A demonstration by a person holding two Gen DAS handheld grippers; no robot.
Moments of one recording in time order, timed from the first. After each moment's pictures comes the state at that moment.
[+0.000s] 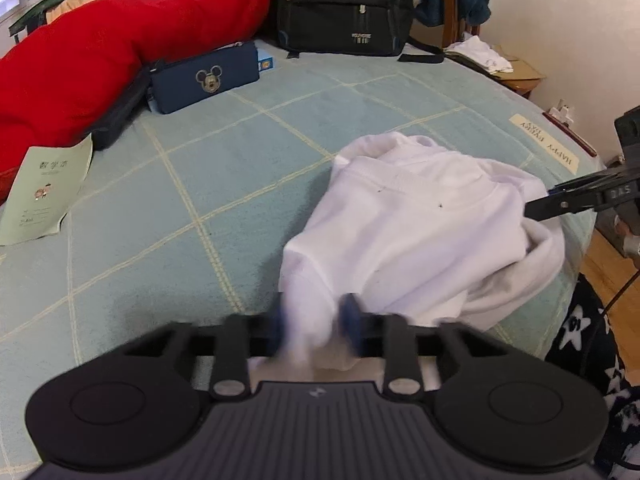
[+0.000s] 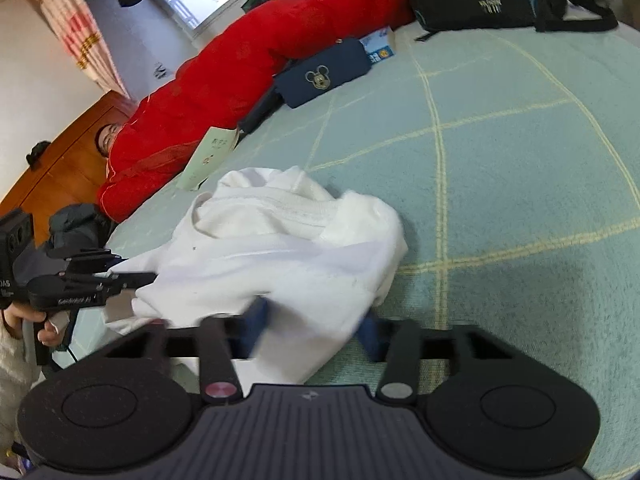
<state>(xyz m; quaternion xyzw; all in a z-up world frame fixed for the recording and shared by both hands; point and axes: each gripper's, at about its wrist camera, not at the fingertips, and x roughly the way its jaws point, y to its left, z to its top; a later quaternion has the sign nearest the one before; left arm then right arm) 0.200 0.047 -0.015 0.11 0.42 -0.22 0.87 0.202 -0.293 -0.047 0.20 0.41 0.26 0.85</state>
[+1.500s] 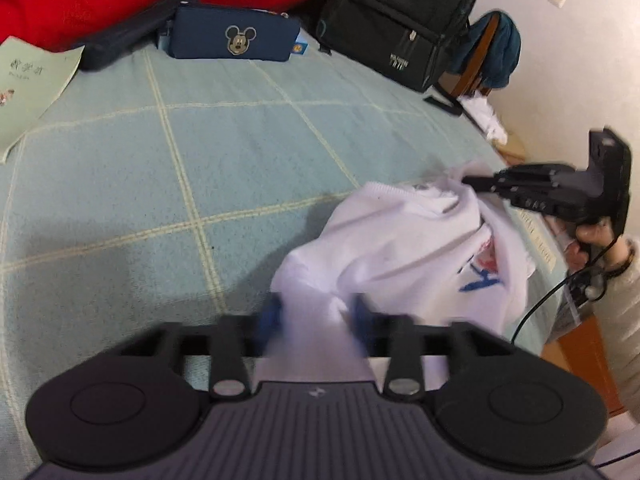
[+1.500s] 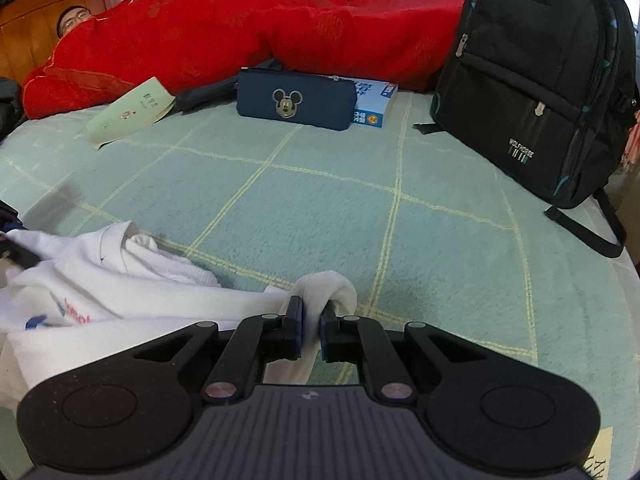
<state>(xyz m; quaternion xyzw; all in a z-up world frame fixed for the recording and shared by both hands) 0.276 0.087 -0.050 -0.06 0.46 -0.25 0.85 0.327 -0.249 -0.018 -0.09 0.39 0.20 0.89</state>
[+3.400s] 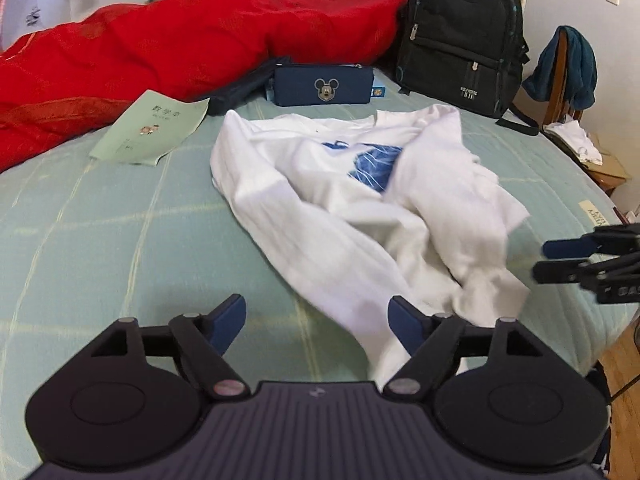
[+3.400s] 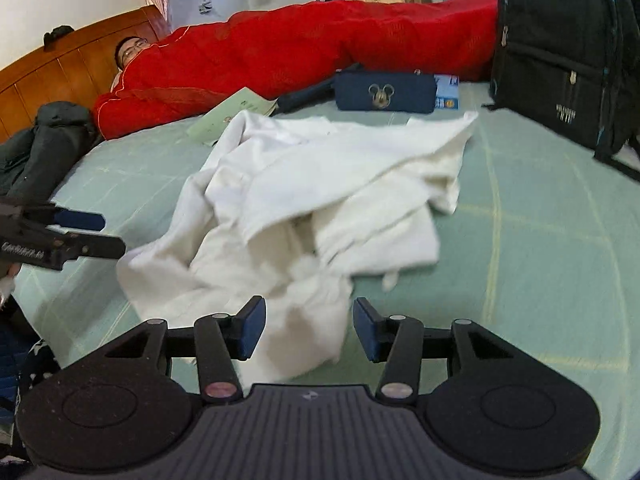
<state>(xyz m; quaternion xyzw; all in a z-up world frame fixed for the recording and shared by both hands) 0.132 0.054 -0.015 -0.01 0.40 -0.05 0.92 0.185 -0.214 -0.024 0.00 0.38 0.27 0.89</state>
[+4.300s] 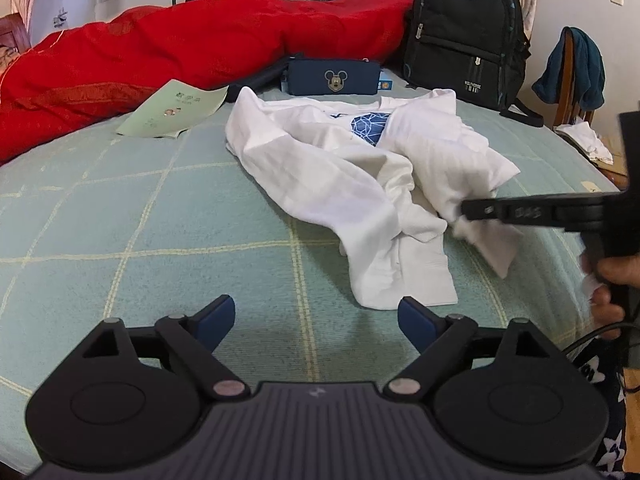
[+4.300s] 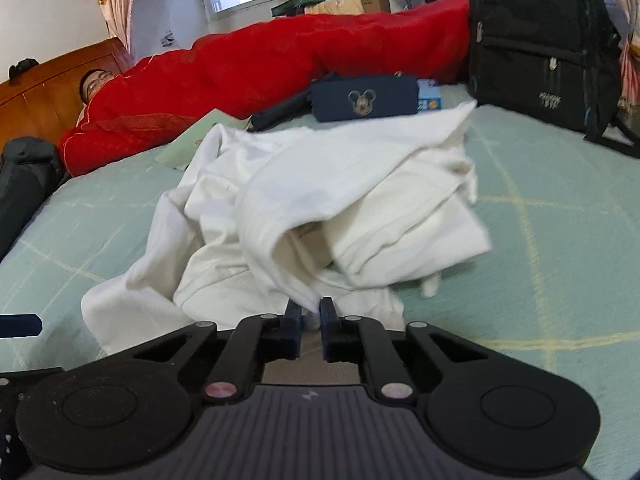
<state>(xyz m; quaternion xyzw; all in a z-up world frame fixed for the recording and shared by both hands) 0.080 0.042 -0.043 -0.01 0.38 -0.02 0.92 0.195 -0.177 -0.059 0.03 0.34 0.21 0.92</state>
